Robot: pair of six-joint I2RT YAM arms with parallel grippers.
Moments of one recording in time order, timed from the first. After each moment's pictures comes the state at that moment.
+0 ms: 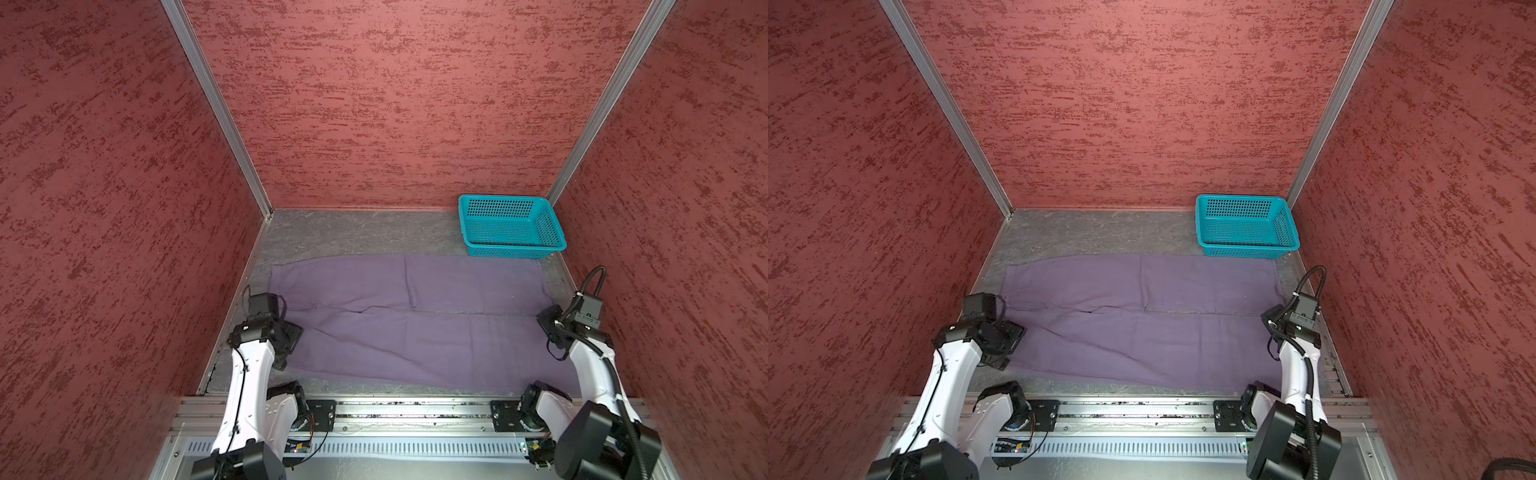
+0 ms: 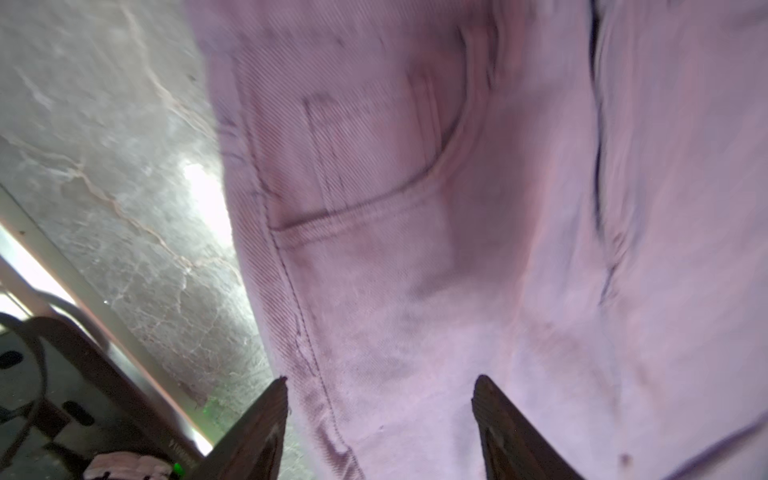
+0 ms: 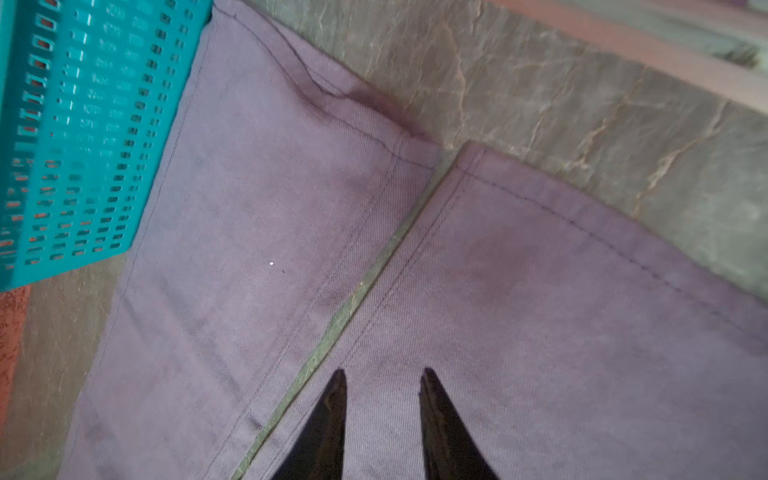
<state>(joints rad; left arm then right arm) 0.37 0.84 0.60 -1.05 0.03 -0.95 -0.47 0.97 0.49 -0.47 -0.20 0.64</state>
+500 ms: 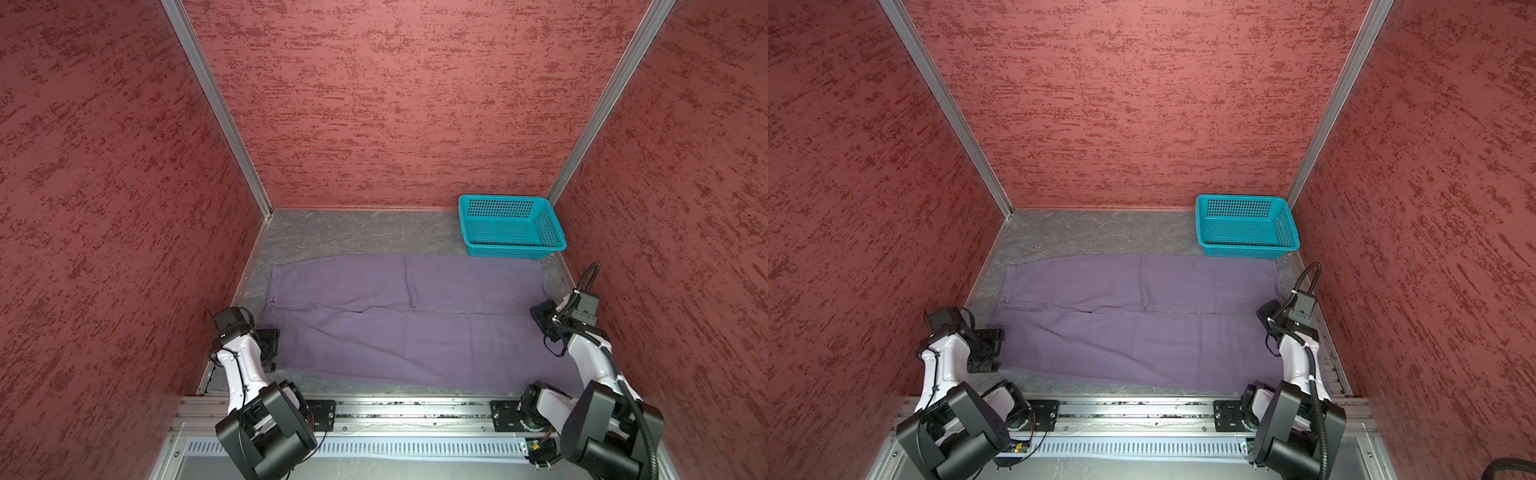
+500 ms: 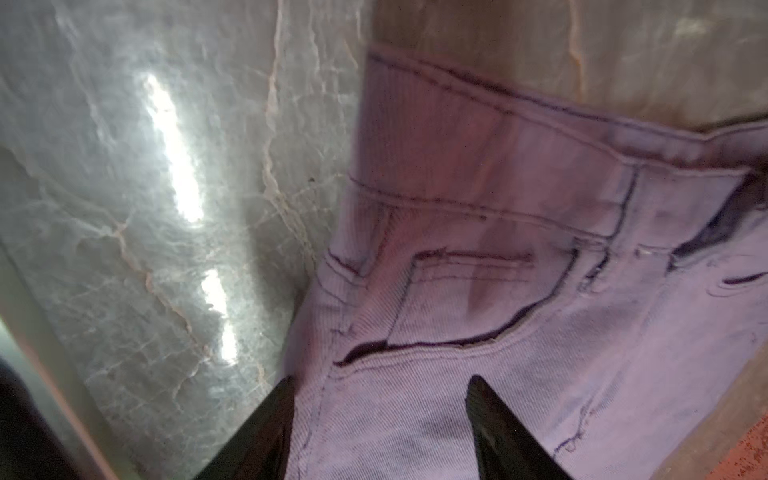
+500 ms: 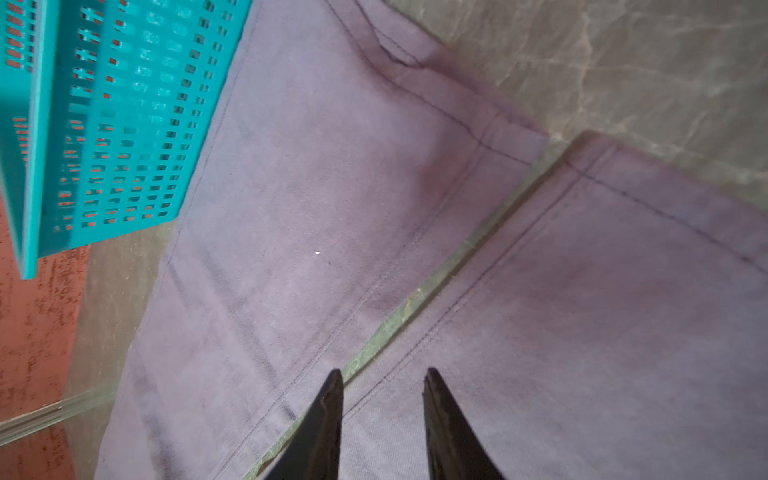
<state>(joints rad) 0.71 1.01 0.51 -0.86 0.18 -0.93 -0.46 1.06 0.49 -0.35 -0.33 0.62</state>
